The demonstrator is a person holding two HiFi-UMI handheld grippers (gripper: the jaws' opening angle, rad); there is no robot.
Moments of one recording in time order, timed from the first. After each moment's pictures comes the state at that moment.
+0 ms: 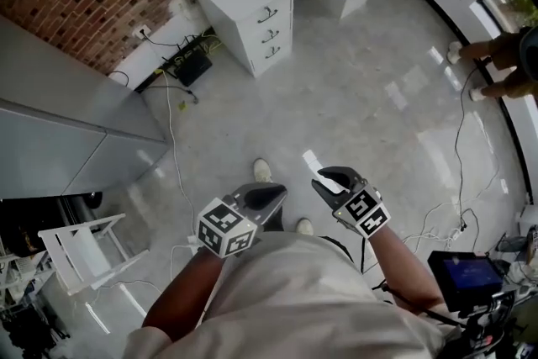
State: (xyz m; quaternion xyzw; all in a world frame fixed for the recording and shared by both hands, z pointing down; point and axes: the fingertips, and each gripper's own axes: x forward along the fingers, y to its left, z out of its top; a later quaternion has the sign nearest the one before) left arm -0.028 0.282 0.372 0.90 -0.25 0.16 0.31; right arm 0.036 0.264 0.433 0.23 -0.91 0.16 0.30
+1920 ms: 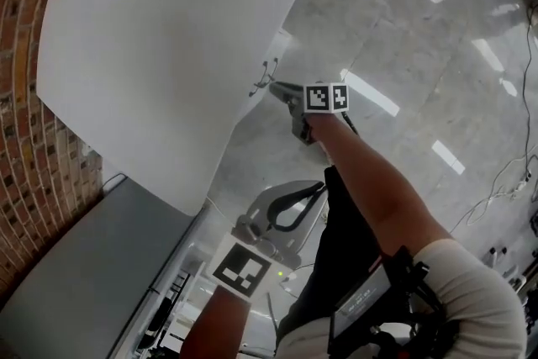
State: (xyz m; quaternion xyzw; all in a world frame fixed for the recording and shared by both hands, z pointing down) left arm 0.046 -0.344 0.616 0.91 -0.14 0.24 0.30; right arm -0.042 -0.472 0.947 0.33 -0.65 0.68 -0.09
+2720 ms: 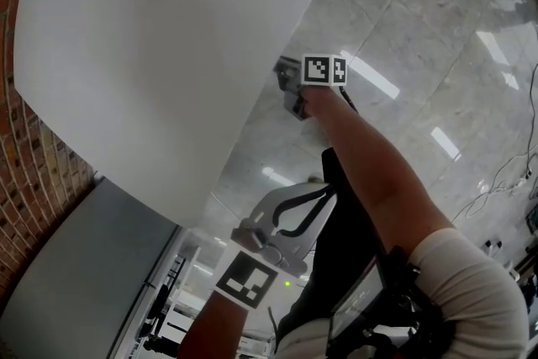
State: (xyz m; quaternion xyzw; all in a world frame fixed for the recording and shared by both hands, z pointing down) left arm 0.020 -0.336 0.662 0.91 -0.11 0.28 0.30; right arm -0.074 -0.513 0.991 0.31 -0.64 0.69 -0.14
